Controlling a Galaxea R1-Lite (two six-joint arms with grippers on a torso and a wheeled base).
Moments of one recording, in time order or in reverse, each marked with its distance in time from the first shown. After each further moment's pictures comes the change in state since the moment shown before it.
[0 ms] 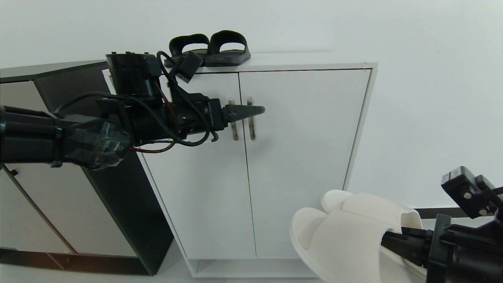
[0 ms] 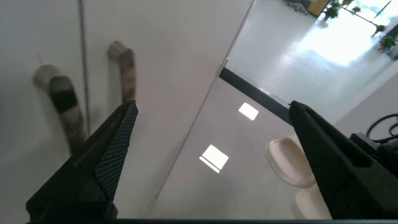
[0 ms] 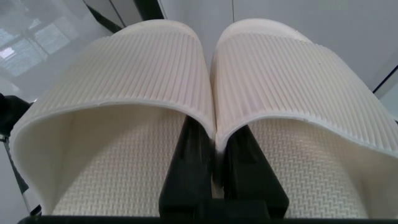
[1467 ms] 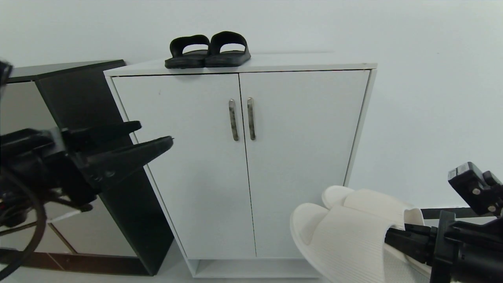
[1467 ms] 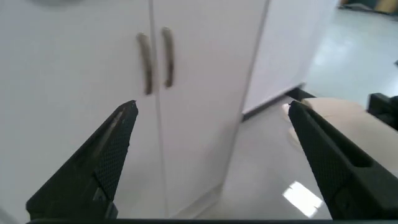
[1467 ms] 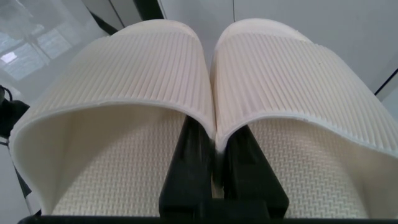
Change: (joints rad) left arm 0.088 -0.645 0.586 -0.007 0.275 0.150; right arm 0.000 -0.014 -0.011 0.002 0.000 0.000
